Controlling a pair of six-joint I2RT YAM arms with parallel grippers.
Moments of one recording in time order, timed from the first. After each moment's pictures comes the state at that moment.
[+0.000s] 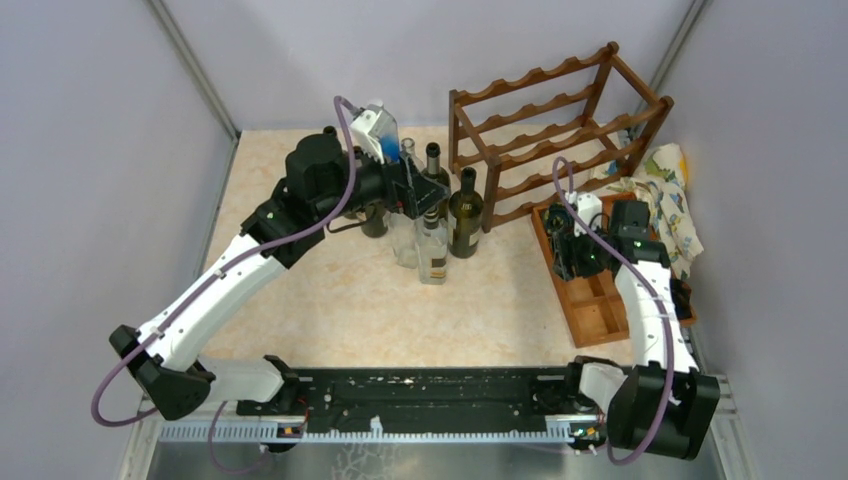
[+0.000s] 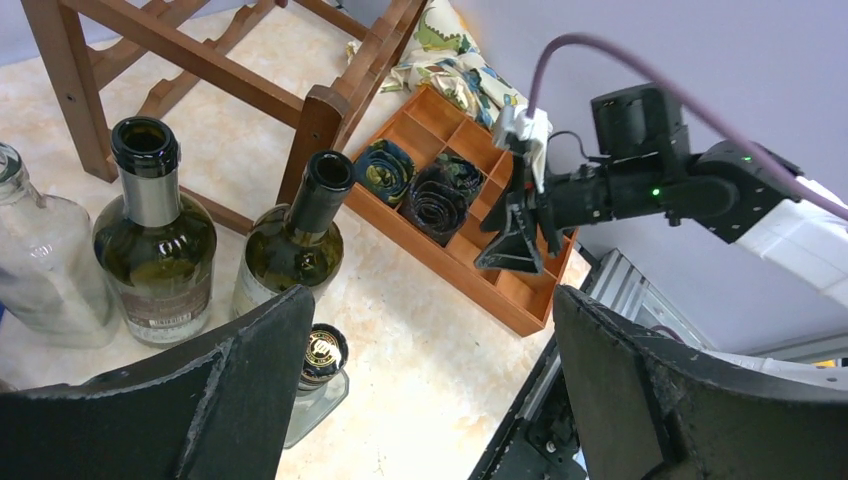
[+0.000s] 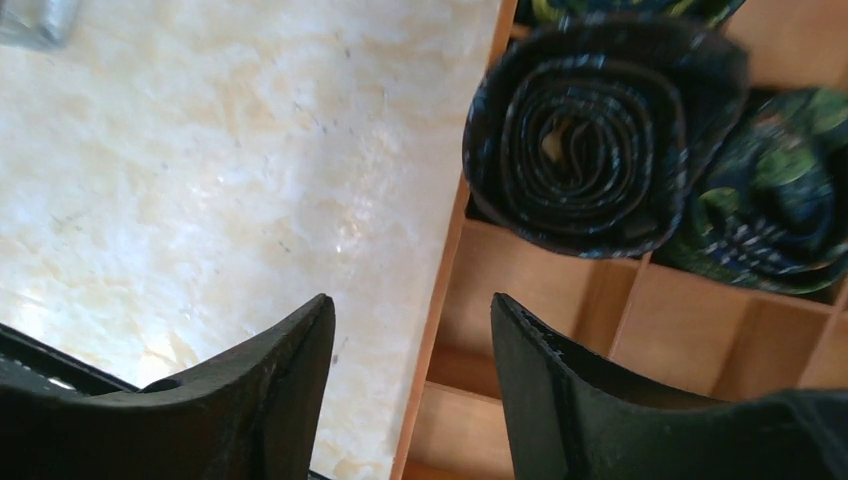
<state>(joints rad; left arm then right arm) -0.74 1.27 1.42 -0.28 0.23 -0.42 -0.17 1.06 0.86 -0.78 -0.44 -0.42</state>
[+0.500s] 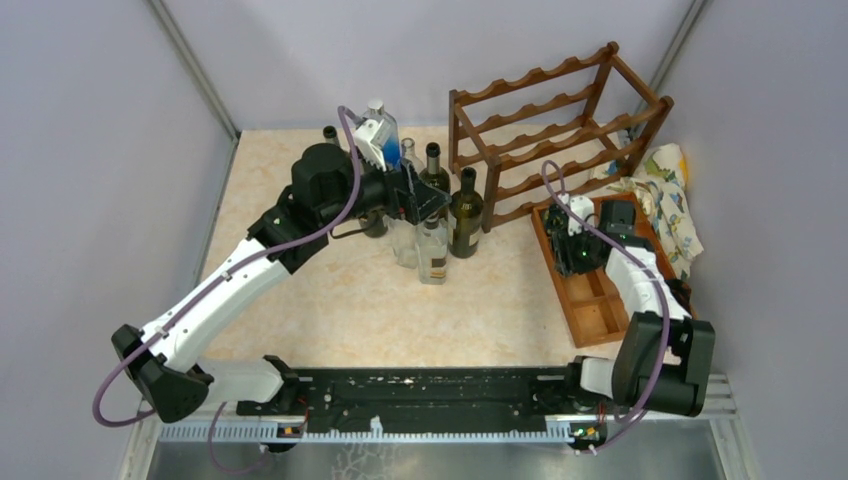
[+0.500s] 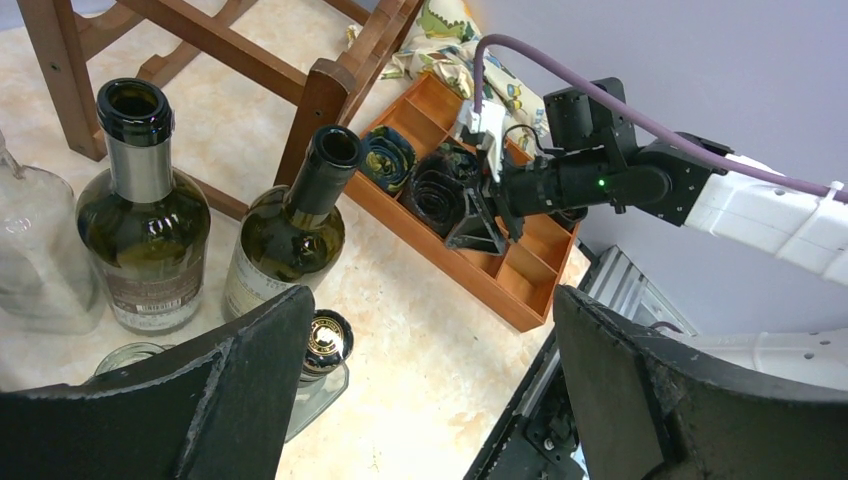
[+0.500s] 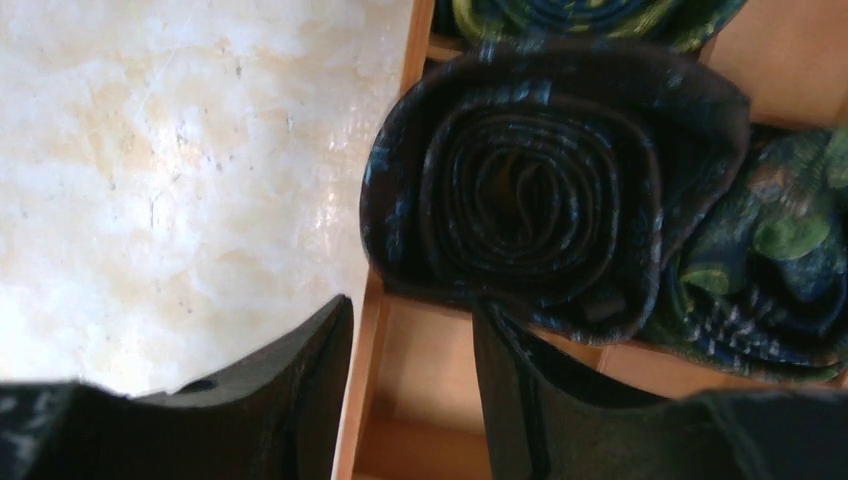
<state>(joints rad) -0.74 1.26 1.33 -0.21 0.23 -0.45 -0.16 1.24 0.75 -0.54 -0.35 -0.42</state>
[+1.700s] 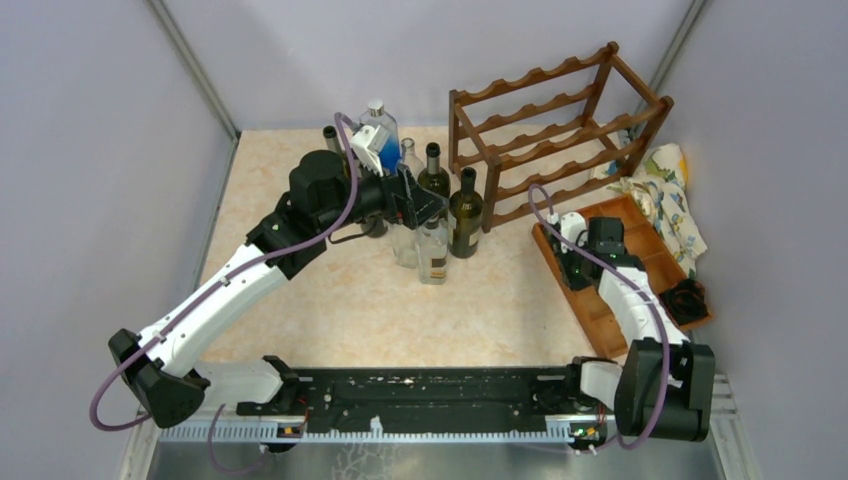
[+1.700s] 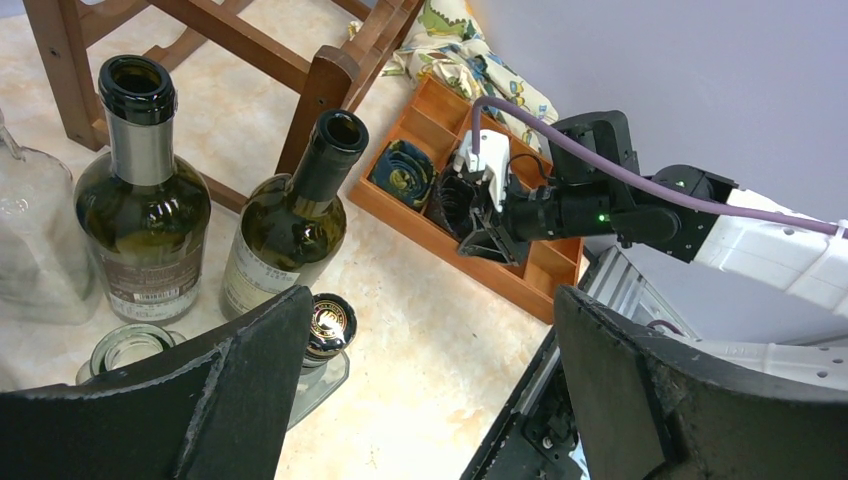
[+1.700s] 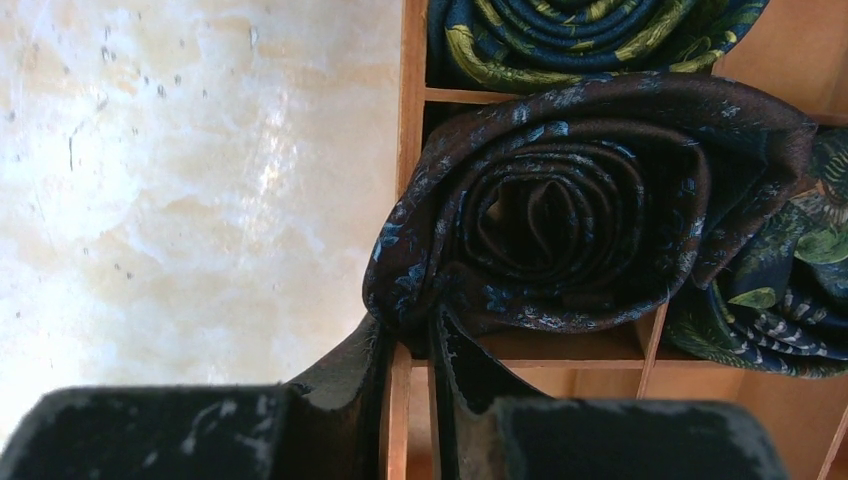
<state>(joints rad) -0.74 1.23 1.27 -0.18 0.22 -0.46 -0.09 1.15 0.62 -0.48 -0.18 -0.44</state>
